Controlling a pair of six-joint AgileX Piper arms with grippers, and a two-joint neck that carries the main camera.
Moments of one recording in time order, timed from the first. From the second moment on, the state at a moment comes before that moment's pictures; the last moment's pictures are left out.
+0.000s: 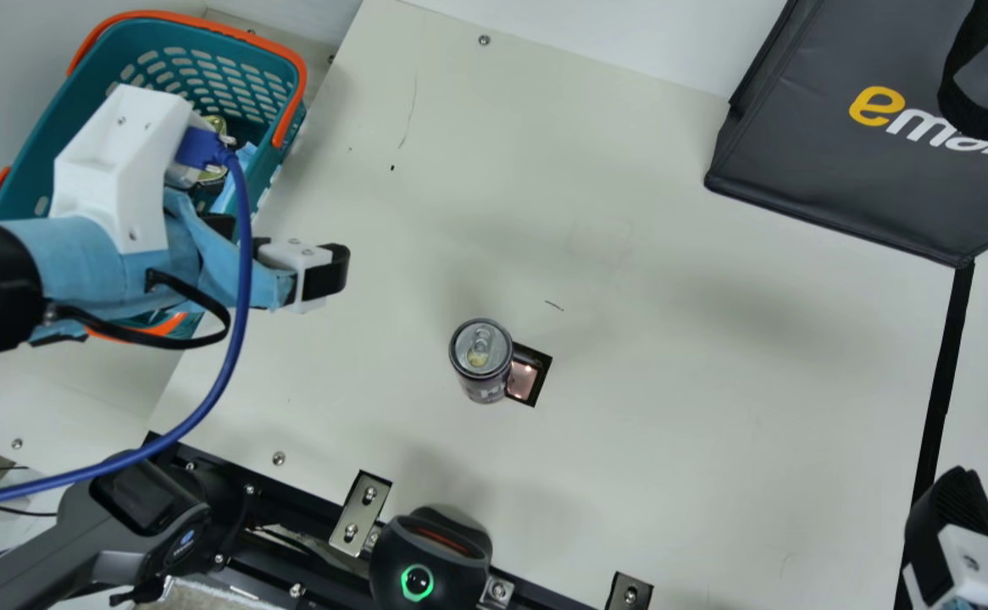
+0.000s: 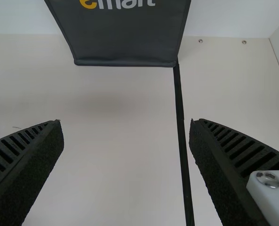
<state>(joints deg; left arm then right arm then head) -15.5 53.9 -62.4 -2.5 70.0 -16.9 0.7 42.7 -69.8 -0.8 69.4 0.0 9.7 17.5</state>
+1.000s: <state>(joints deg) -17.1 54.1 -62.4 -1.4 69.6 -17.0 0.7 42.7 -69.8 -0.8 69.3 0.0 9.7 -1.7</state>
